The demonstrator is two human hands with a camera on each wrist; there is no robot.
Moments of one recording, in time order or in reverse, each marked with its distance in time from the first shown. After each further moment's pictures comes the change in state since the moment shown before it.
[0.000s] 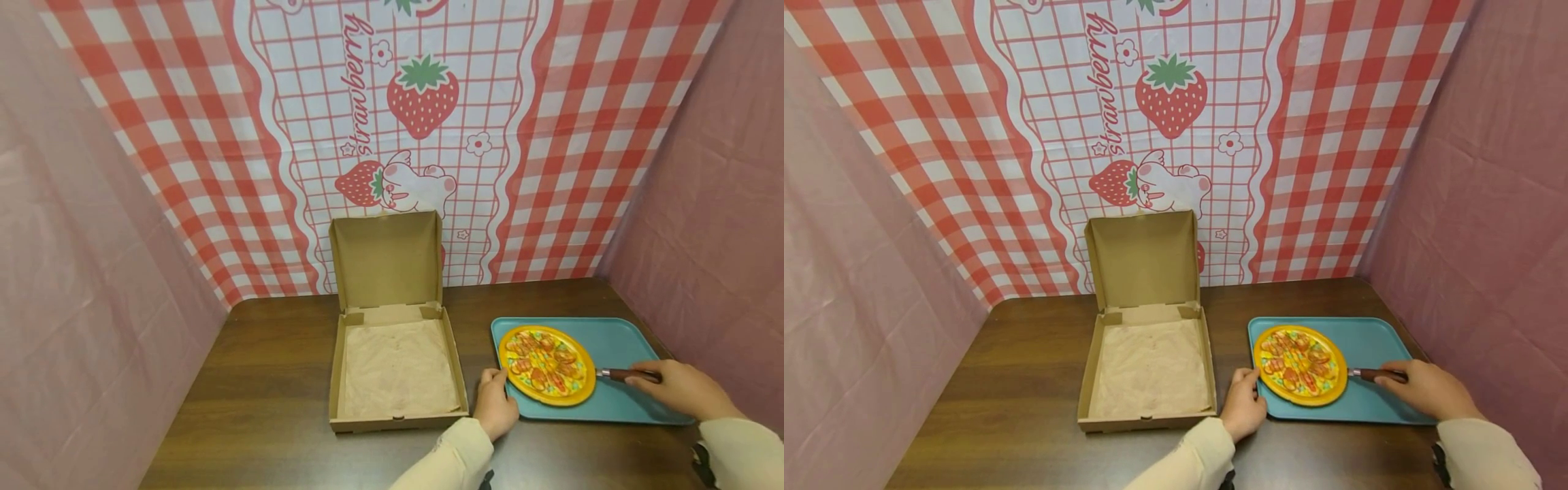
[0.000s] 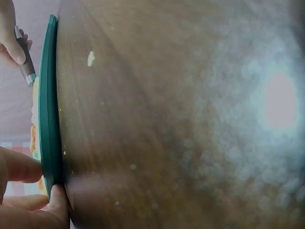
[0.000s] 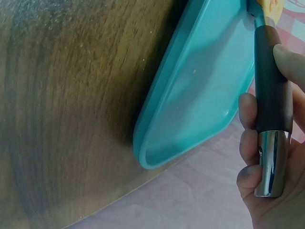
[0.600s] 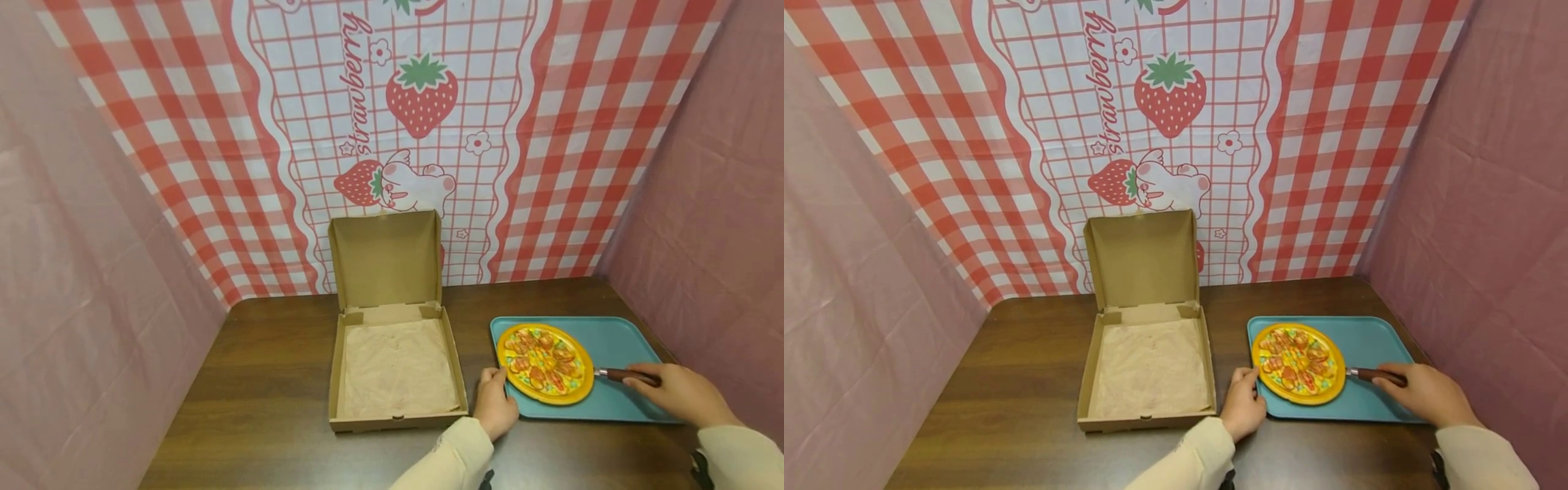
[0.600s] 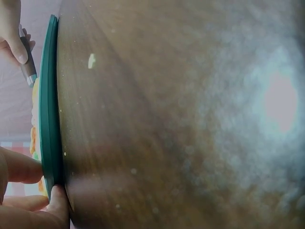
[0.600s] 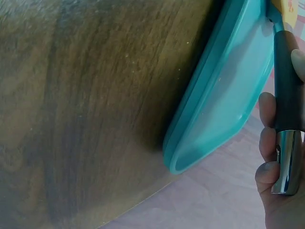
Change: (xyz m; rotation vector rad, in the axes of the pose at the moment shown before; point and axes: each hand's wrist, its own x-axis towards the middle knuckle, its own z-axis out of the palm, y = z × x) left_hand 0.001 -0.001 0.001 -0.042 -0.027 -0.034; right_hand -0.006 0.002 0.013 -0.023 0.115 0.006
